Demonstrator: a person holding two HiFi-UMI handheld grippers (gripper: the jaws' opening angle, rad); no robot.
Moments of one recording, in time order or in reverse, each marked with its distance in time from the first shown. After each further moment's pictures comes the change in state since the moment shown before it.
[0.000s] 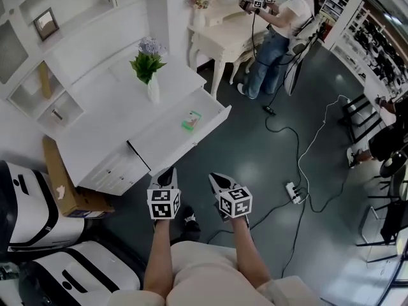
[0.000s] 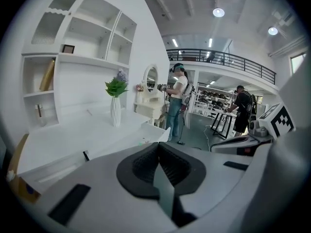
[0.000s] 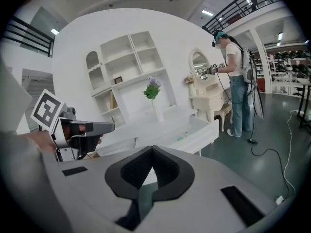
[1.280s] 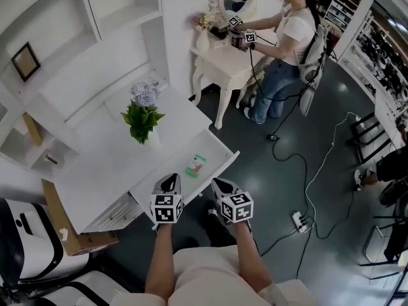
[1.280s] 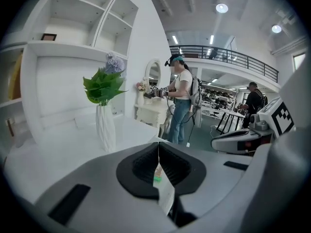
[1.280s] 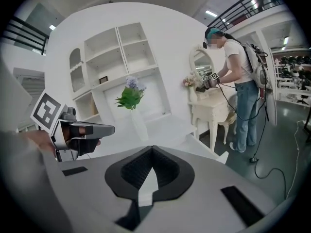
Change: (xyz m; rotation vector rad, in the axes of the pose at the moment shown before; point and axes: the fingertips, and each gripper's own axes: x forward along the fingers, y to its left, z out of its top) left arm 0.216 0.091 0.113 0.014 0.019 -0.005; right arm 0.179 -0.130 0.146 -0.036 -0.006 -0.018
